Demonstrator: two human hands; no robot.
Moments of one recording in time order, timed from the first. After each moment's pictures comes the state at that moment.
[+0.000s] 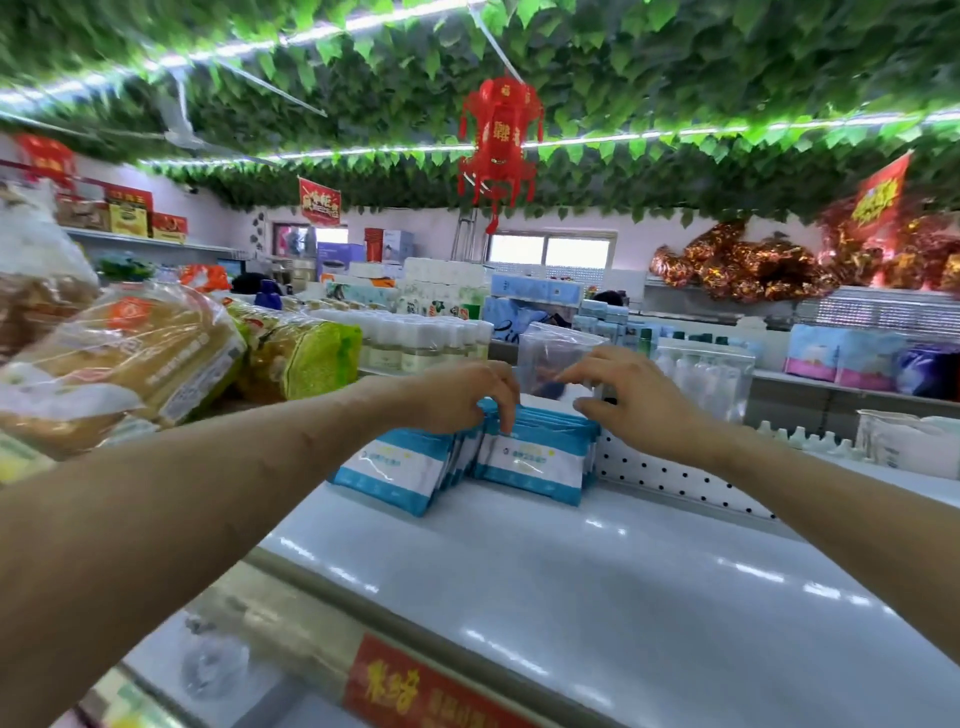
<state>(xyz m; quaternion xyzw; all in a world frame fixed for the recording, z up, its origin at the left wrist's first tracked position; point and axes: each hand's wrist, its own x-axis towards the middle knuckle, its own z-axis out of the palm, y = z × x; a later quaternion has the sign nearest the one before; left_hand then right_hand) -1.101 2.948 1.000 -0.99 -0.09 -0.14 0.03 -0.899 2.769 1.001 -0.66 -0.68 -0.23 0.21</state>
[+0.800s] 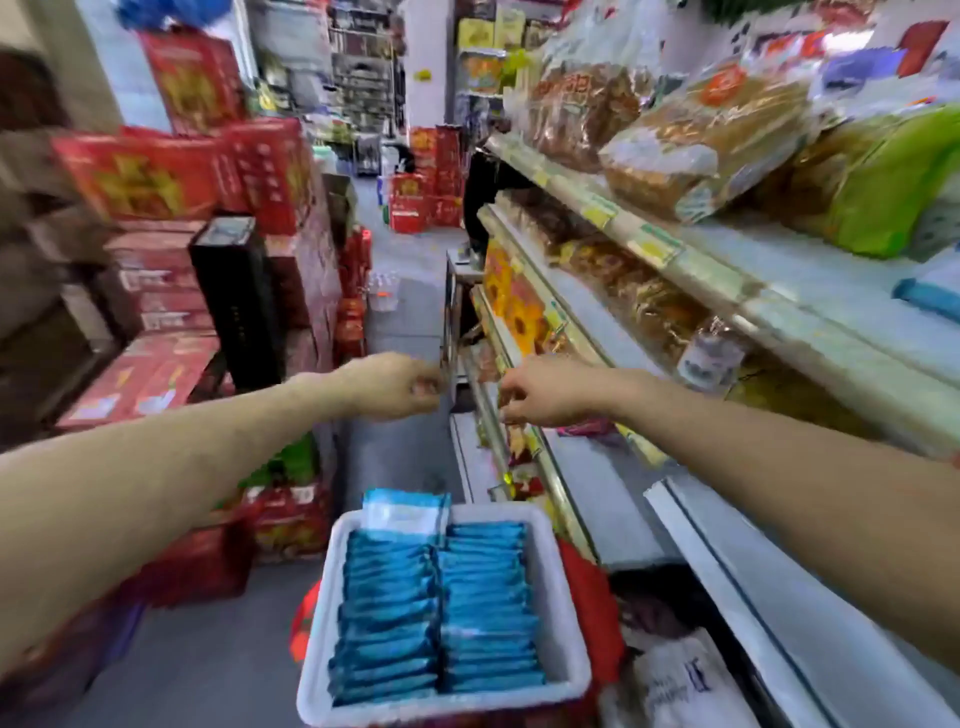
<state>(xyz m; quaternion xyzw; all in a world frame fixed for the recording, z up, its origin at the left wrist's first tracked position) -1.642 2.811 0.742 -0.75 -0.66 -0.05 -0.08 -1.401 2.868 0.791 -0.32 -0.94 0.03 -0.10</state>
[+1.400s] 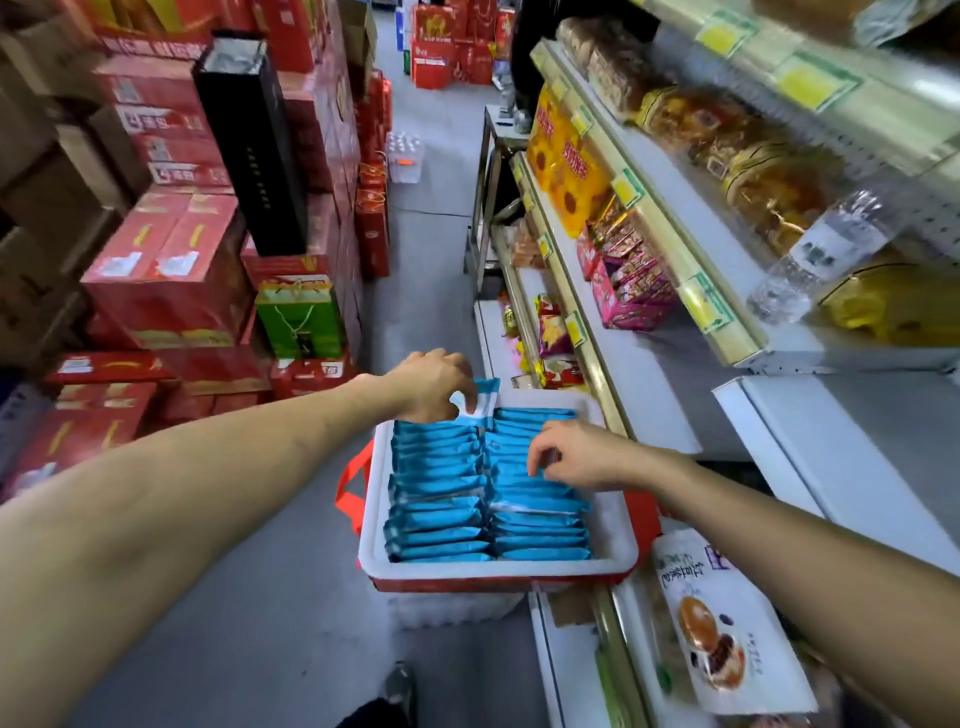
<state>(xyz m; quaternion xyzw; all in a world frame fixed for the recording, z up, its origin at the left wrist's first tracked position) -1.652 2.765 0.575 -0.78 -0.60 0.07 -0.14 -1.385 2.800 0.590 -0.32 -0.90 0.25 -0.18</state>
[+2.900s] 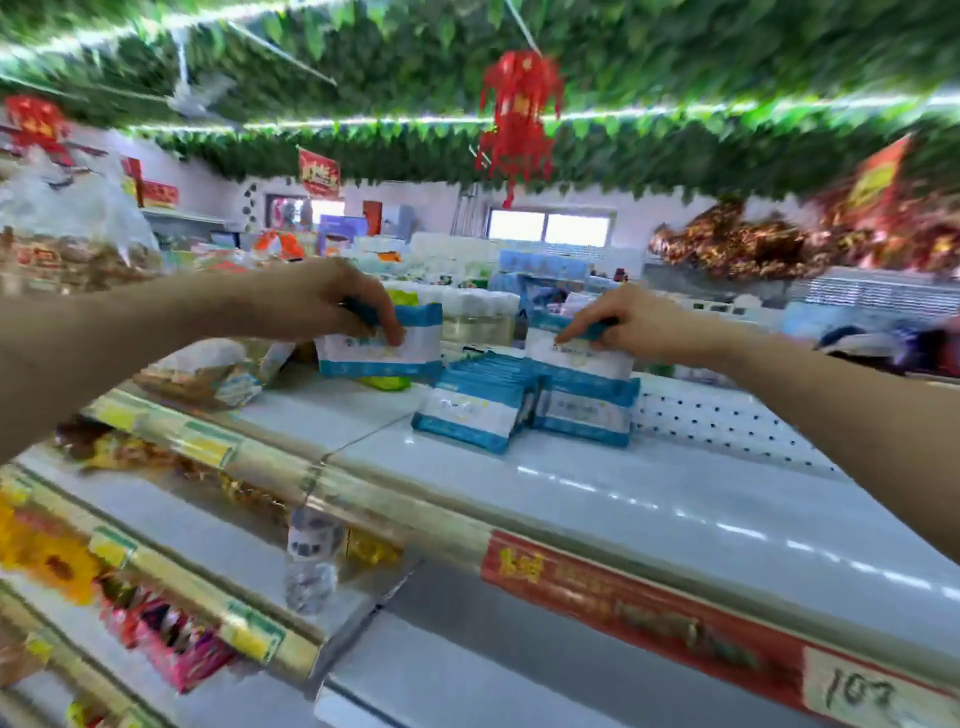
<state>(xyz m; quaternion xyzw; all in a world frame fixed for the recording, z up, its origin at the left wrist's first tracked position) -1.354 2.980 1.041 -0.97 -0.11 -0.20 -0.09 -1.001 2.776 1.048 -0.70 -0.69 -0.09 0.18</state>
